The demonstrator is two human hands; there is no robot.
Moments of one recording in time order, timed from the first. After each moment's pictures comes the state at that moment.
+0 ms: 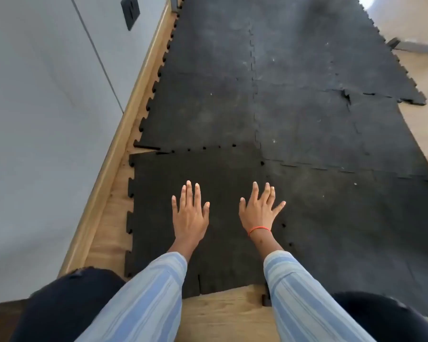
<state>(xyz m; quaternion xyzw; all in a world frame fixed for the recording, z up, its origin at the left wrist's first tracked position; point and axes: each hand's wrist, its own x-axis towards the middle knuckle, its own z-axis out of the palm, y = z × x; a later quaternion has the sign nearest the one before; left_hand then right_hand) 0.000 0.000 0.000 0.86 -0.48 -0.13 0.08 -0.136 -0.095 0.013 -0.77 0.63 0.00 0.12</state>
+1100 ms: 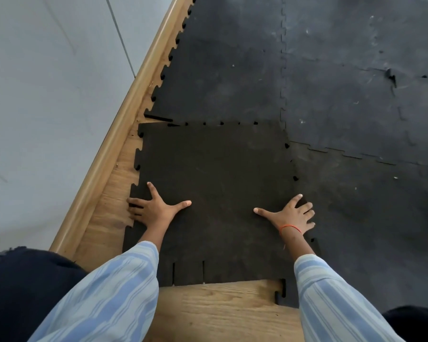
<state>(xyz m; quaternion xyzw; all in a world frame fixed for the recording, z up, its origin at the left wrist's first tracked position) 0.072 0.046 -0.084 0.95 -0.10 -0.29 0.09 -0.187 -0.107 -0.061 -0.64 0.73 0.10 0.21</state>
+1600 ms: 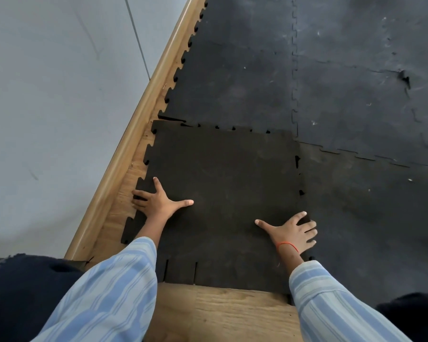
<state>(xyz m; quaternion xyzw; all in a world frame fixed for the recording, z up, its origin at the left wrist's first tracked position) 0.108 0.059 -0.082 0.94 -0.14 -0.30 0.08 -0.172 -0.054 -0.066 -0.60 0.77 0.06 0.23</state>
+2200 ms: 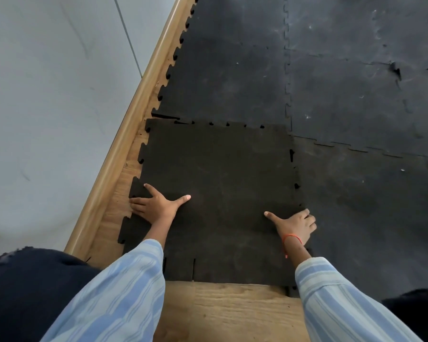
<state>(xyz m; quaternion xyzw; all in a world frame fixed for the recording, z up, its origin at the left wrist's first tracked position) 0.087 0.058 -0.092 0.96 -0.07 -0.25 0.14 -0.187 -0.064 -0.061 -0.55 0.78 -0.03 0.28</state>
